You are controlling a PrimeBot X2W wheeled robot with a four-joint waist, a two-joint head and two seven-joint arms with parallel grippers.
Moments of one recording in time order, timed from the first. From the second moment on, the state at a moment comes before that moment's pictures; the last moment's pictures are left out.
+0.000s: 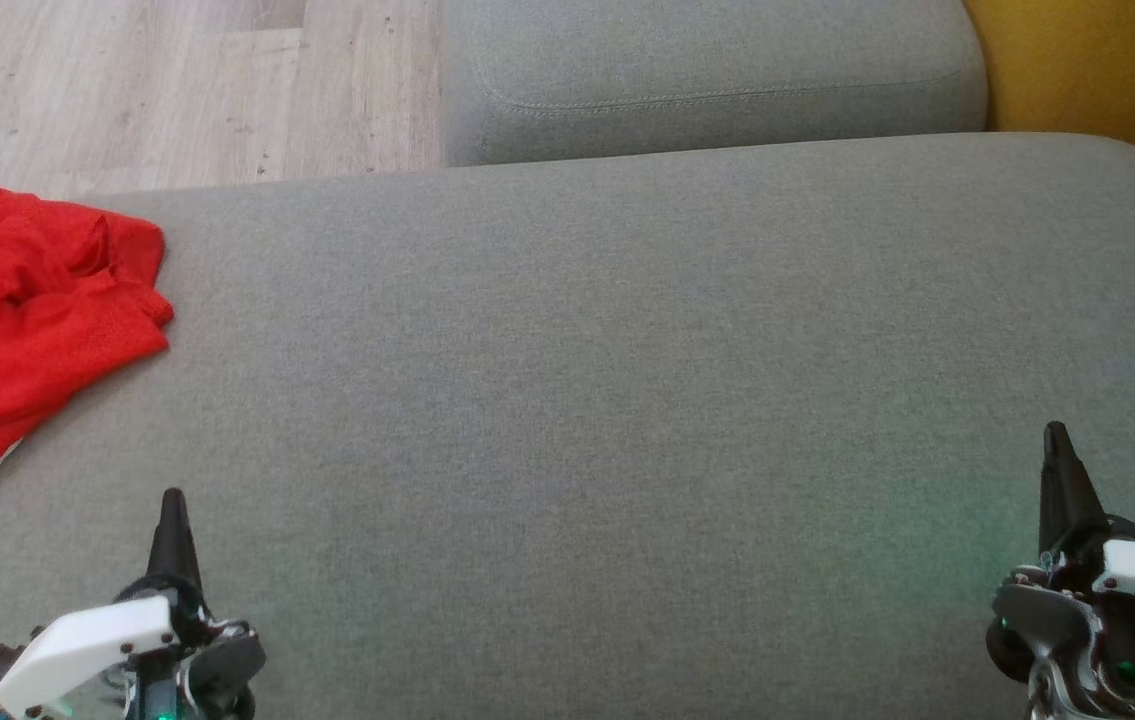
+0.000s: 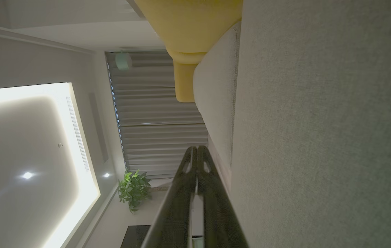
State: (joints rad) left arm -0.06 0.05 0.07 0.27 -1.61 -0.12 0.11; right arm -0.06 -0.04 -0.13 0.28 1.61 0.12 0.11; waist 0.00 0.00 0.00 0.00
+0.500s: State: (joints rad) left arm -0.04 0.05 0.07 0.31 -1.61 -0.12 0.11; right arm -0.04 -0.04 -0.13 0.32 1.61 0.12 0.11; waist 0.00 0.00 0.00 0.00
